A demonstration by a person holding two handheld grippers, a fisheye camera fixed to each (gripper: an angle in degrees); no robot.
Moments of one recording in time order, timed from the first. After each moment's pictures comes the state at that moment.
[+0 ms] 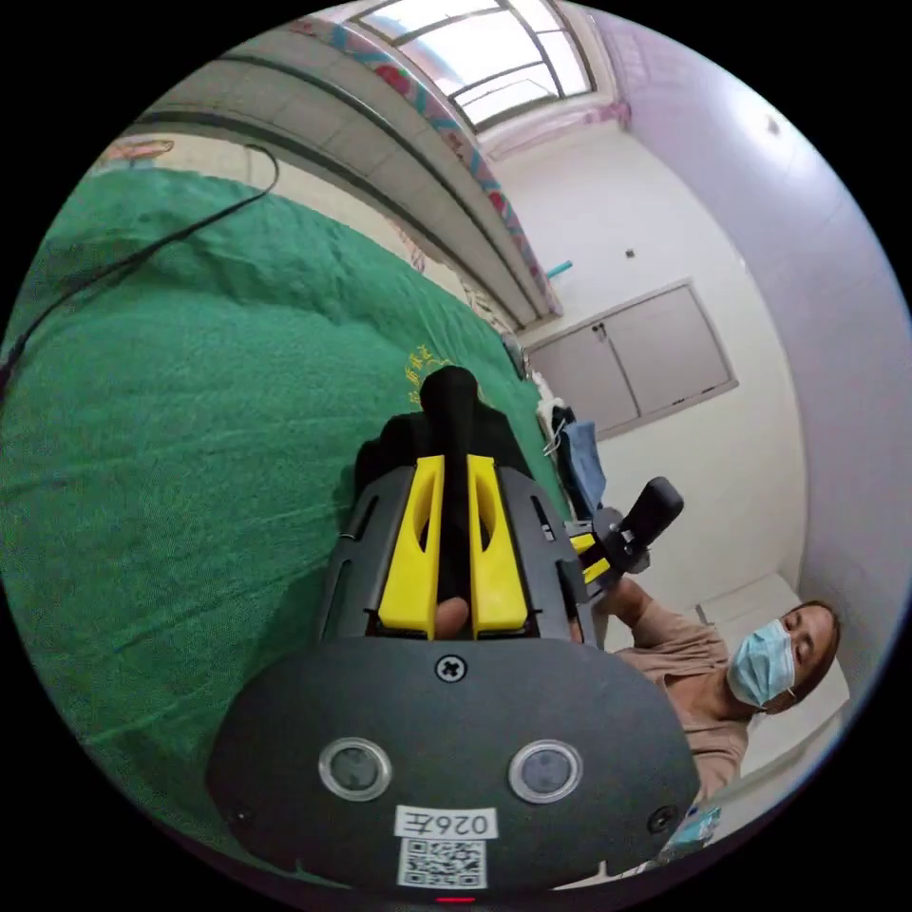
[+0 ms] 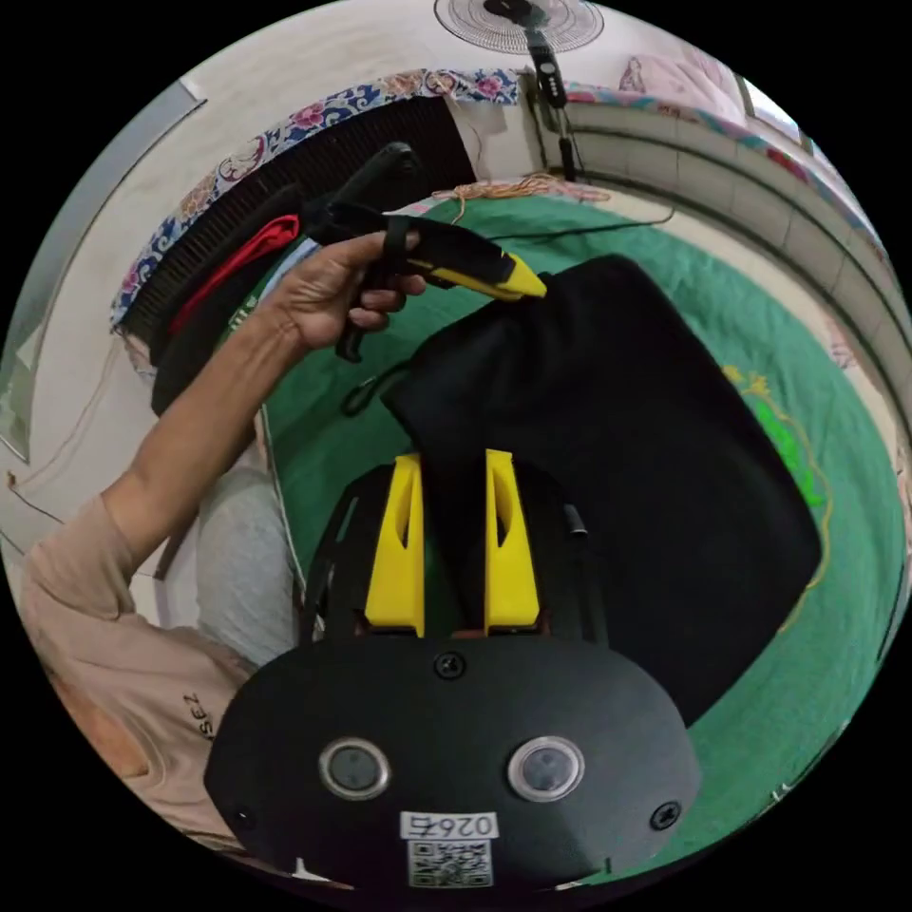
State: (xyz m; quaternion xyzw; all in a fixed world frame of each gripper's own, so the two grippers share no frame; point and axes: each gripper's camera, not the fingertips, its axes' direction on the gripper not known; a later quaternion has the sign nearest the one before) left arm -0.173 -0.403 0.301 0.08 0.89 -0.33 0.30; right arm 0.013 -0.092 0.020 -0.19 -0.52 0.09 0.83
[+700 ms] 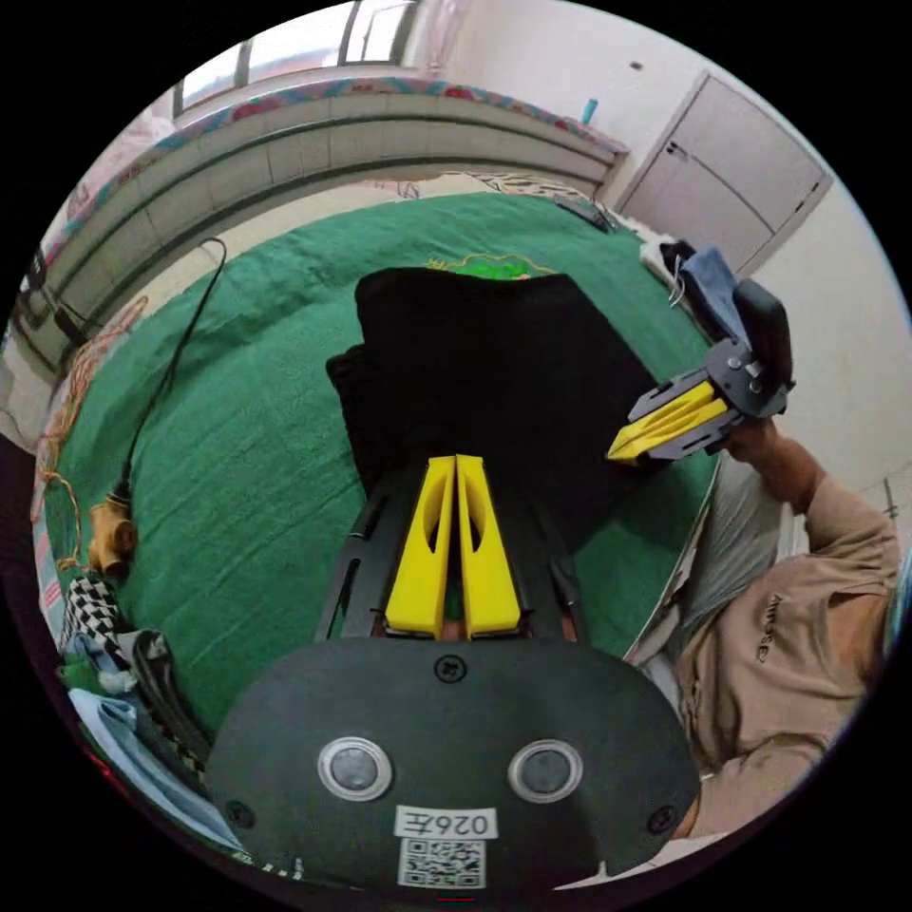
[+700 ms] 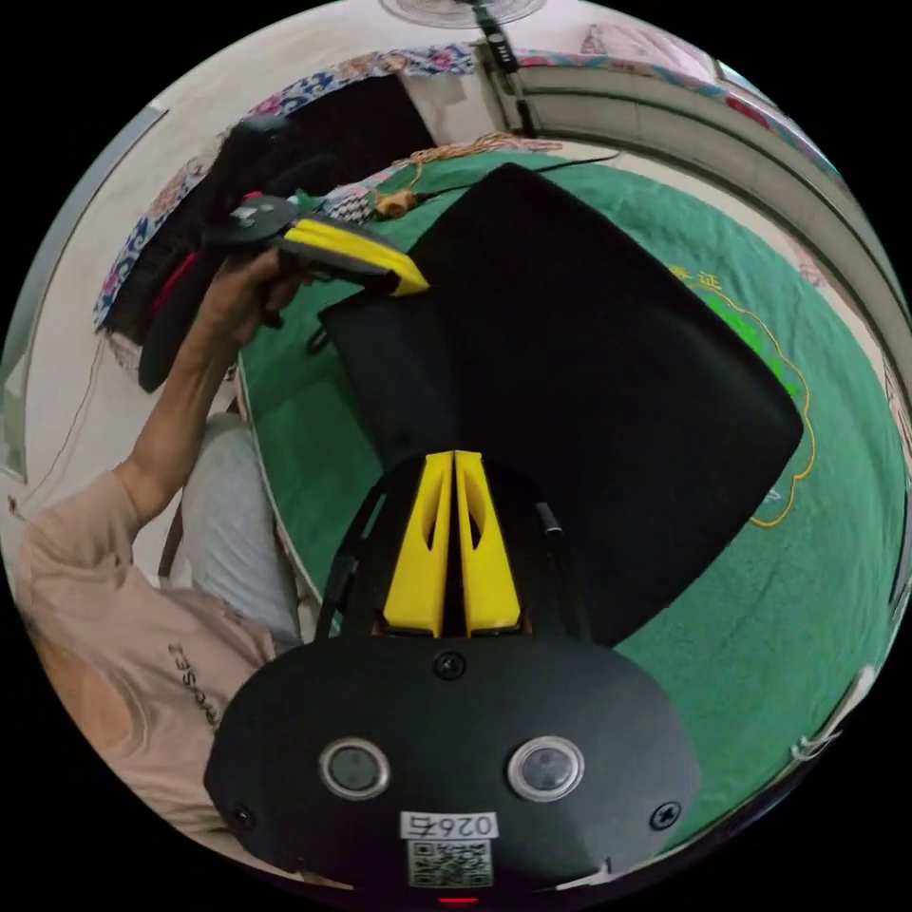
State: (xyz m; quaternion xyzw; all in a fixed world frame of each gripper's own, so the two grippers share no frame) left arm -0.192 -0.376 0.136 0.09 0.75 -0.13 0.65; right arm 0.038 -0.047 0.039 -0.24 -0.49 0.06 0.84
